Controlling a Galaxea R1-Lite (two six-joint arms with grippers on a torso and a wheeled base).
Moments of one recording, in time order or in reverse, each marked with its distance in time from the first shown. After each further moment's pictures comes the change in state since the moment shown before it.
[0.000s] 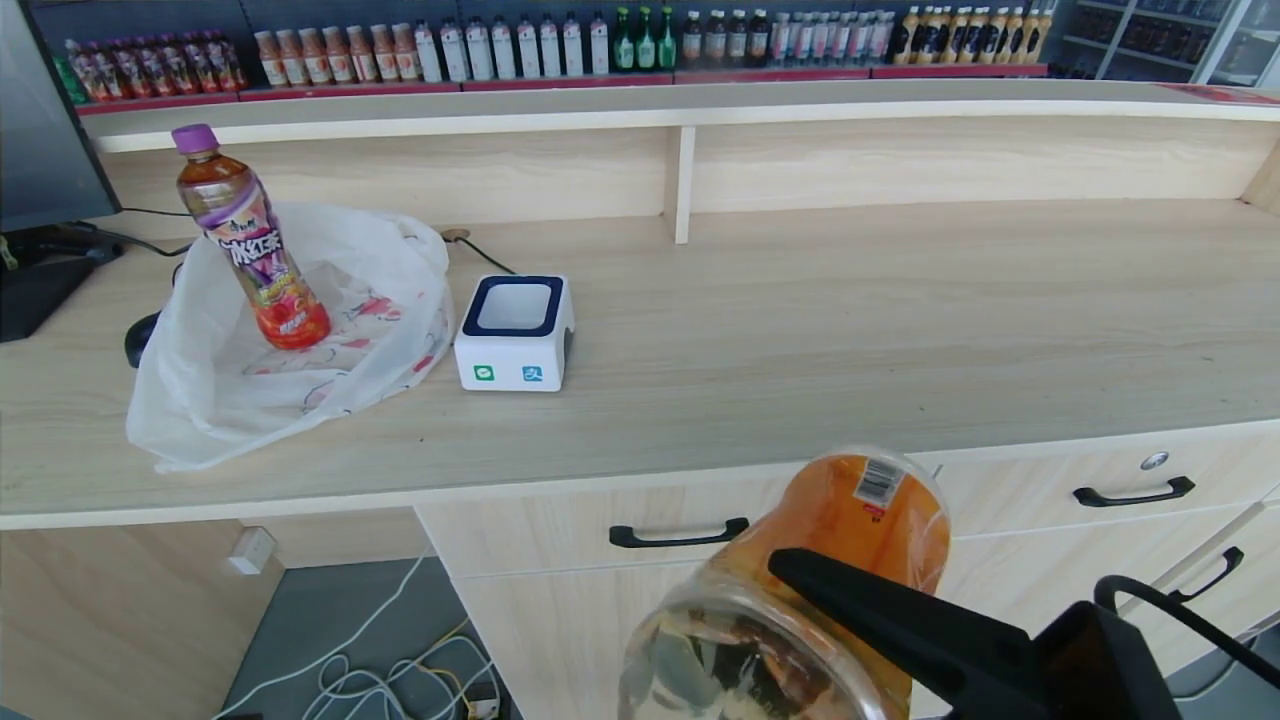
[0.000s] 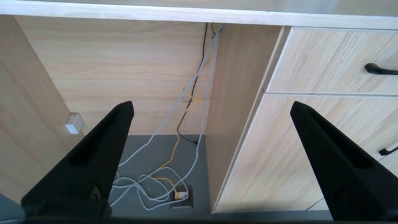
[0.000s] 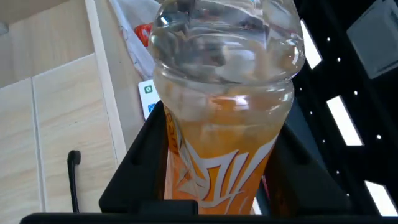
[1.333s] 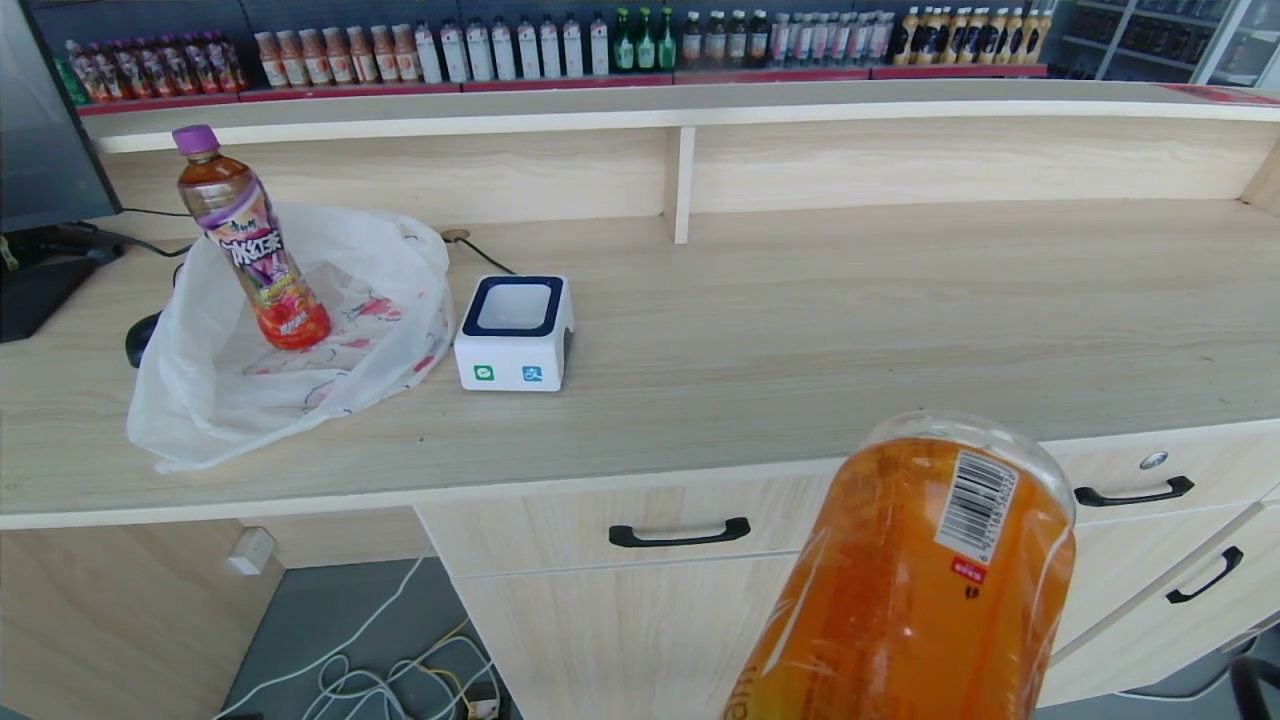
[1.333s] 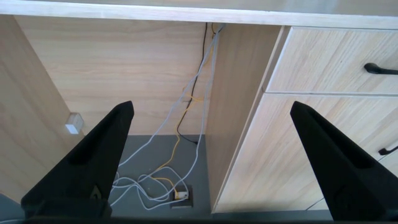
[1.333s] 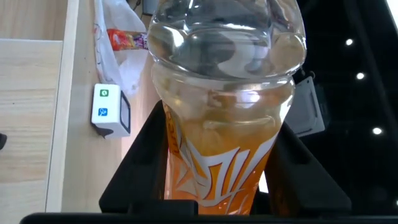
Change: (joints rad) left arm 0.000 0.000 0.000 0.001 0.000 0.000; right arm 0.122 -0.055 0.032 -0.001 -0.006 -0.437
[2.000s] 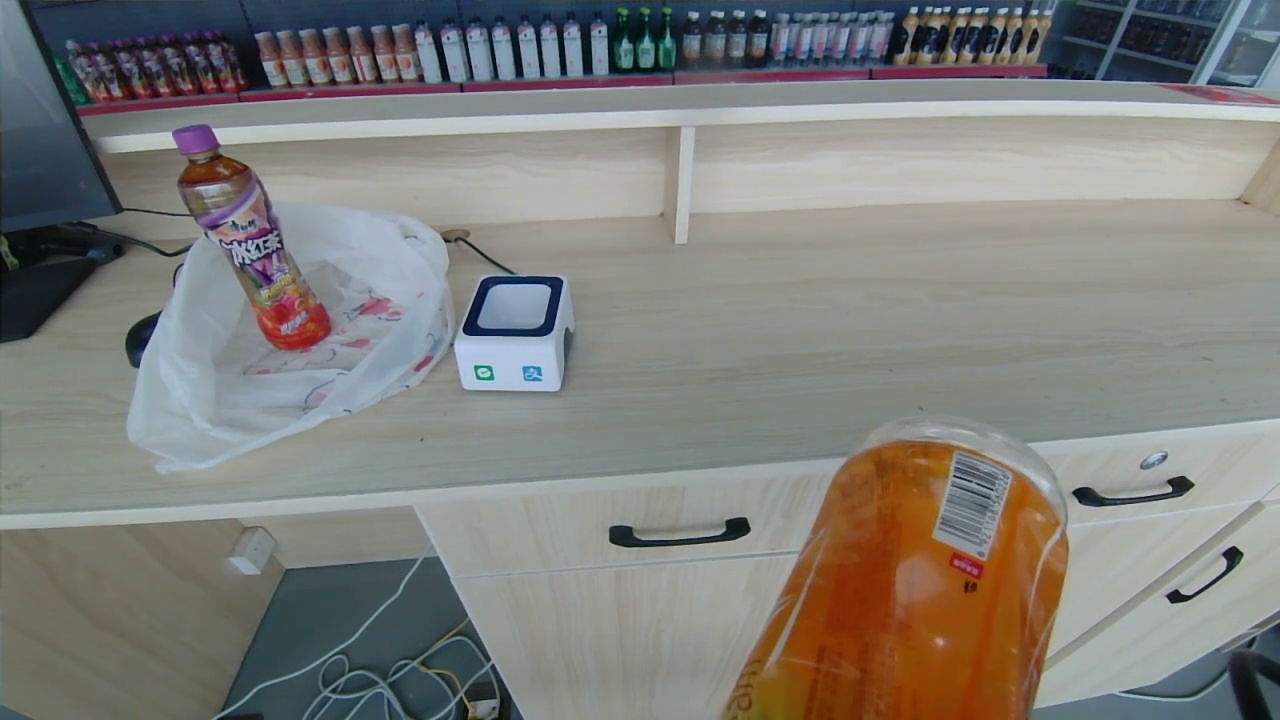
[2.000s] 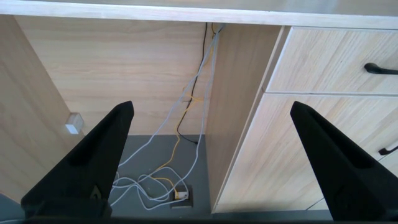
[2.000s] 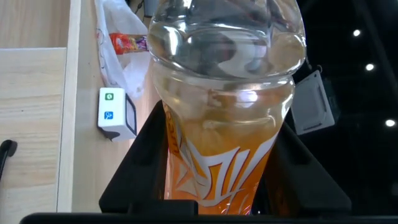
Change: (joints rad) left arm 0.000 0.000 0.000 0.000 0.000 0.000; right arm -0.001 -0.003 -0.001 0.001 0.000 0.055
